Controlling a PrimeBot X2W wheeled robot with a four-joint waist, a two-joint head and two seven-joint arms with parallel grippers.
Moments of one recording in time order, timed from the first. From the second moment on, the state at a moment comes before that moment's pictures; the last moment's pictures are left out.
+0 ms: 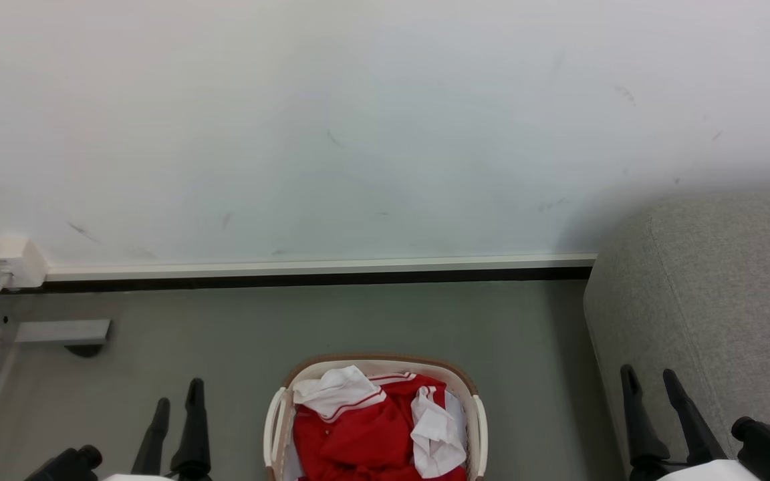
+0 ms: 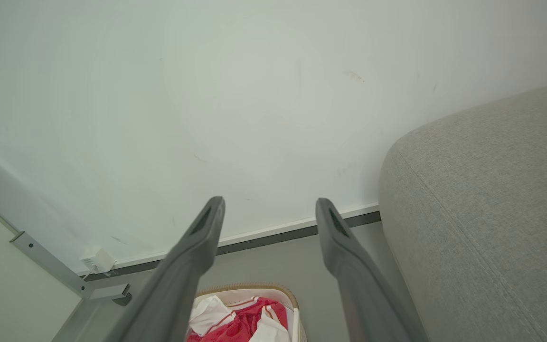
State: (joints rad) left arm -0.01 0.04 0.04 0.18 -0.70 -0.08 -0.12; right arm -0.04 -0.04 0.08 0.20 0.54 0.13 -0.12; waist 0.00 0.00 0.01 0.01
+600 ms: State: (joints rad) left arm 0.01 0.04 0.04 0.16 -0.46 -0.08 -0.17; right arm -0.04 -0.04 0.08 0.22 0.35 0.13 -0.17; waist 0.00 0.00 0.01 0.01
